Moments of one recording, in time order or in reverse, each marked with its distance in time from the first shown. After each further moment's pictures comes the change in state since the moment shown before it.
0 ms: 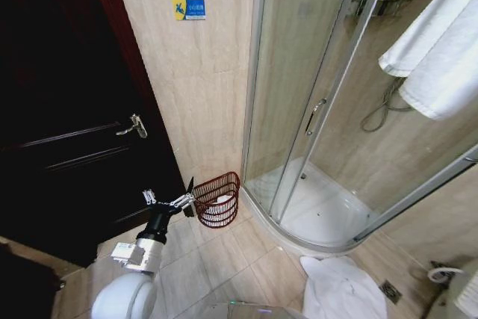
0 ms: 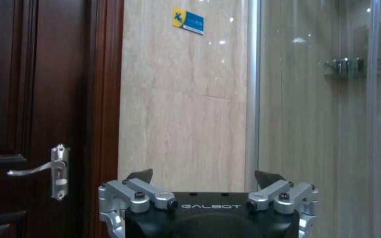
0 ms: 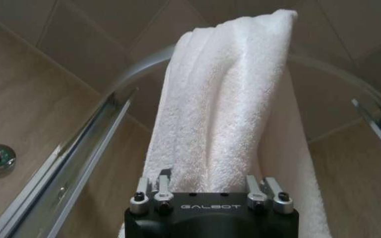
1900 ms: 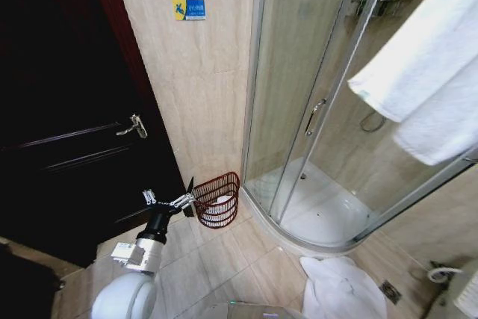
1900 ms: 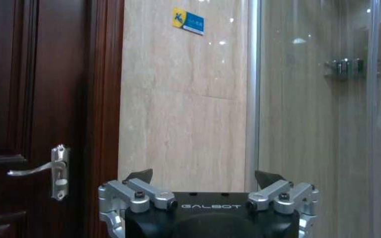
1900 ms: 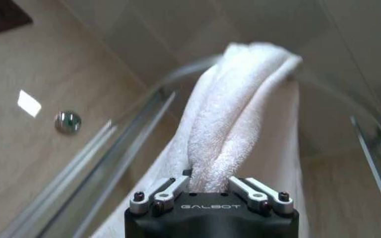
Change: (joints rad) left arm 0.000 0.000 0.000 0.000 0.000 0.000 0.000; right arm -1.010 -0.078 0.675 0.401 0.015 0.207 -0.032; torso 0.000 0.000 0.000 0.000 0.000
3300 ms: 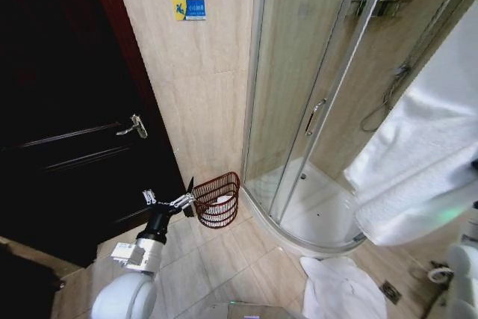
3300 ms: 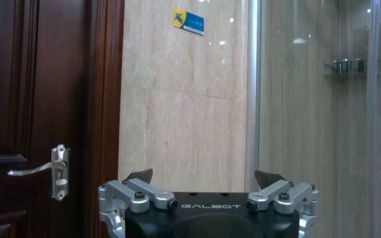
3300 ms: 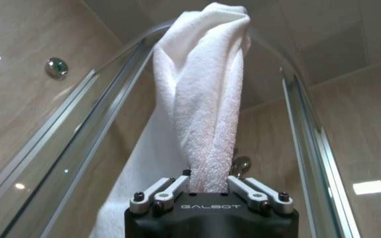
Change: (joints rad) left arm 0.000 0.000 0.000 0.000 0.000 0.000 0.000; right arm -0.604 0.684 0.117 0.209 -0.330 0.410 -0.014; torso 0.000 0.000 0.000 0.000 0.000
